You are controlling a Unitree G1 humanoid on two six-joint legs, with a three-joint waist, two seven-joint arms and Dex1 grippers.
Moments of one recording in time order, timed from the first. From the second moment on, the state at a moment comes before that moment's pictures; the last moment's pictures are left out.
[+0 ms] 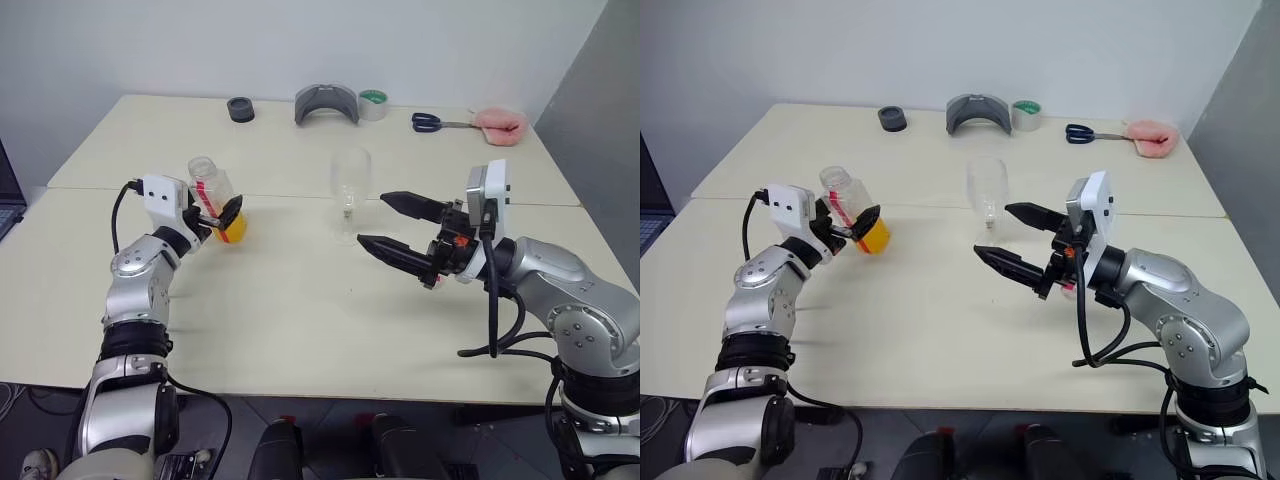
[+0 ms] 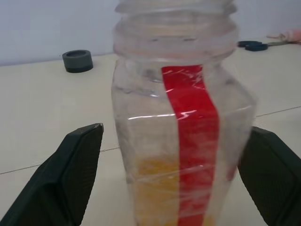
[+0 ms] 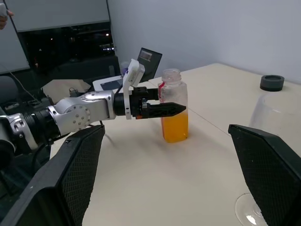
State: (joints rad) left arm -0.67 0.52 0.24 0.66 -0.27 -0.02 -0.60; right arm -0.48 -0.51 -0.06 -0.54 0.82 0.78 0.61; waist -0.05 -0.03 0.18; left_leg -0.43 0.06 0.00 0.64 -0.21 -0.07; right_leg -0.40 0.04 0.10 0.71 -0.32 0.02
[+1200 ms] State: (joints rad) left arm -1.13 0.50 -0.09 0.85 0.06 -0.20 -0.69; right arm -0.41 -0.45 -0.01 -0.43 0.56 0.48 0.60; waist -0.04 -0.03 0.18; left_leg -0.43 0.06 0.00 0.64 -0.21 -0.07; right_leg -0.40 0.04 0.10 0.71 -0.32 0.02
